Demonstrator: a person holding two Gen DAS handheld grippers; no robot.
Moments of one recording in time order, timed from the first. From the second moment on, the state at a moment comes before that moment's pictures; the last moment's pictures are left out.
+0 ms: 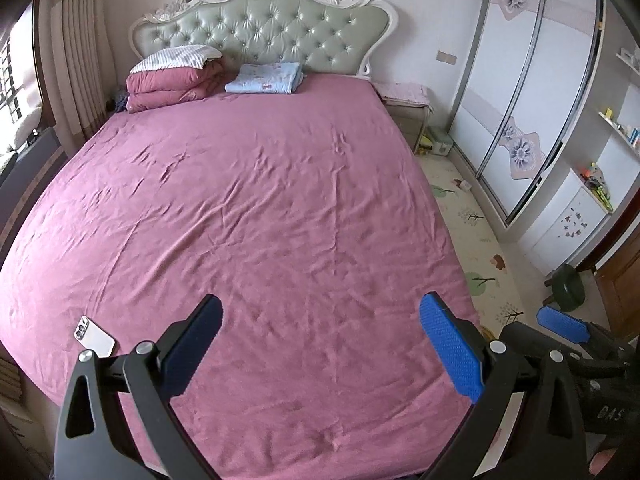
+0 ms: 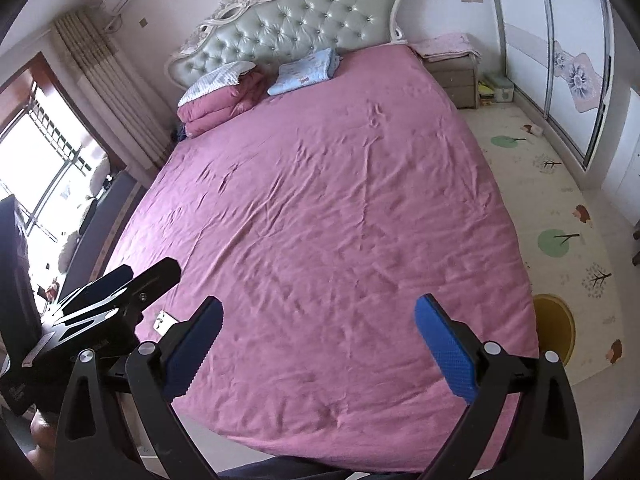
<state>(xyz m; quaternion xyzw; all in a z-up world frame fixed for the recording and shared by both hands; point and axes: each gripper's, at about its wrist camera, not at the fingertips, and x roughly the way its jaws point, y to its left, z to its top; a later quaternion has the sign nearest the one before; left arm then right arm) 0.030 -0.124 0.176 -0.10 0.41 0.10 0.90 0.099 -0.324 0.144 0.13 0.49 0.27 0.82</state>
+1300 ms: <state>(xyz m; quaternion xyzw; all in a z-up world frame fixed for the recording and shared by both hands) 0.033 -0.119 0.173 -0.12 0.42 0.10 0.89 0.100 -0.328 0.144 0.13 0.49 0.26 0.82</state>
